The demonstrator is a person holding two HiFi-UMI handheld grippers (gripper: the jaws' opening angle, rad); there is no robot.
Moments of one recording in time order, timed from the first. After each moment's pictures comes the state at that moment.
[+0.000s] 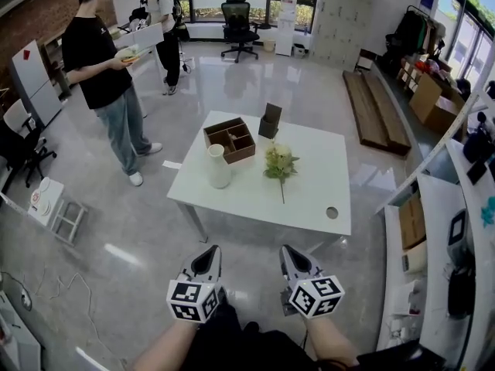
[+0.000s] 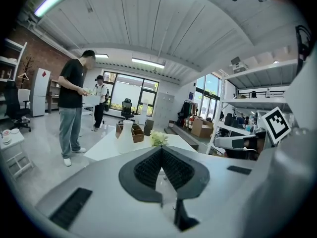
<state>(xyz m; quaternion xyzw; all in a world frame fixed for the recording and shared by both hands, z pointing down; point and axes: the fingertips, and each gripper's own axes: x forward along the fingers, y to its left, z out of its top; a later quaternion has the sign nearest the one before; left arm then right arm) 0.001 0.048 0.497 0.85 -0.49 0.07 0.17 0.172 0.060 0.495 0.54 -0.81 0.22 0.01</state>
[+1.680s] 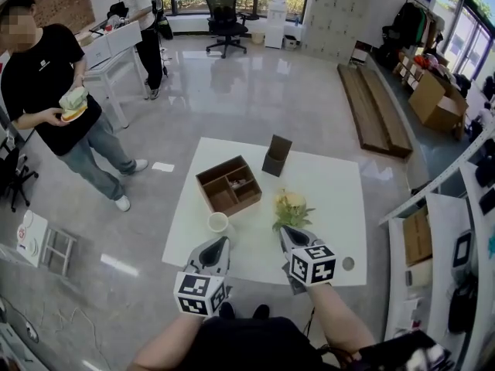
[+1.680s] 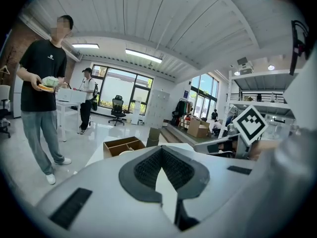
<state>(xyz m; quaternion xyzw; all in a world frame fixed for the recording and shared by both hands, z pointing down) 0.014 -0.238 0.495 0.88 -0.44 0.08 0.17 0.169 -0.258 0.534 0.55 -0.78 0.25 0.14</state>
